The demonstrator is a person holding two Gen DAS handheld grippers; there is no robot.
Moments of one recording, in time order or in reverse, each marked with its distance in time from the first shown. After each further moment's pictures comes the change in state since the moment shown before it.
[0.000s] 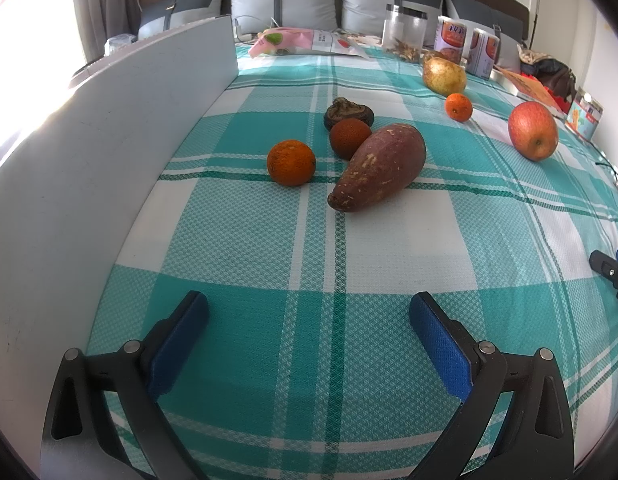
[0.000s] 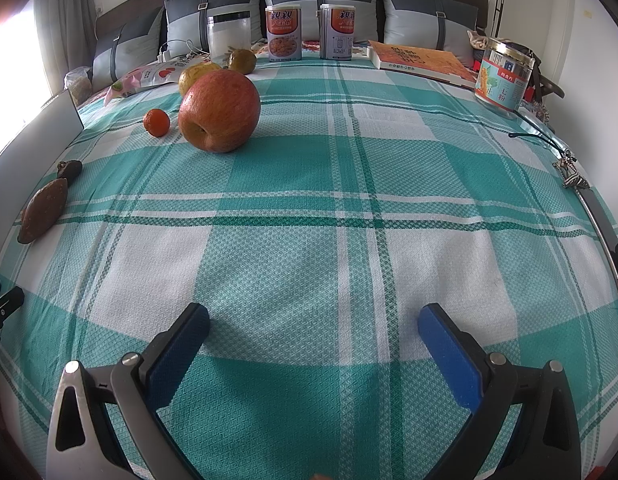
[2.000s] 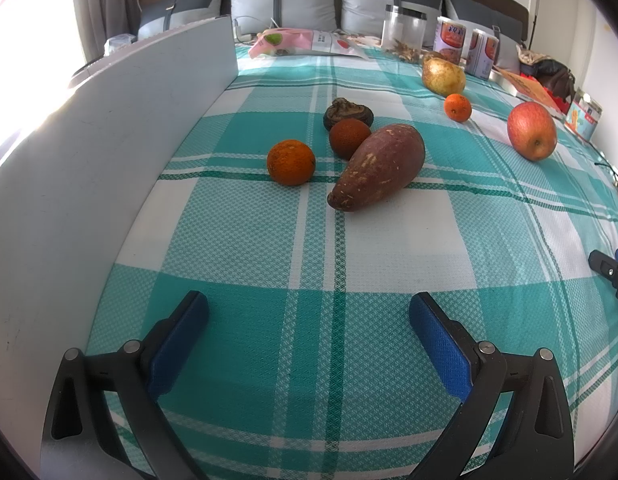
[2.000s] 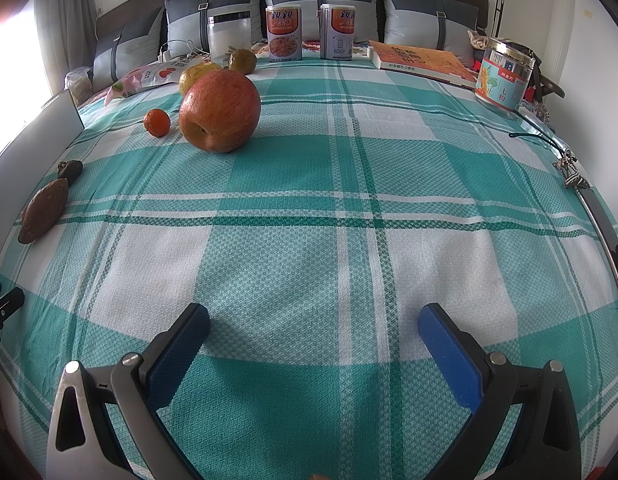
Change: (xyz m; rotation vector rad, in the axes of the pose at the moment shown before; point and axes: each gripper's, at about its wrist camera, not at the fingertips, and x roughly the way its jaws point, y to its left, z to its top) left arm -0.004 0.001 -0.001 -0.003 -0.002 -0.005; right arm 0.000 0.000 0.000 -0.001 -0.001 0.001
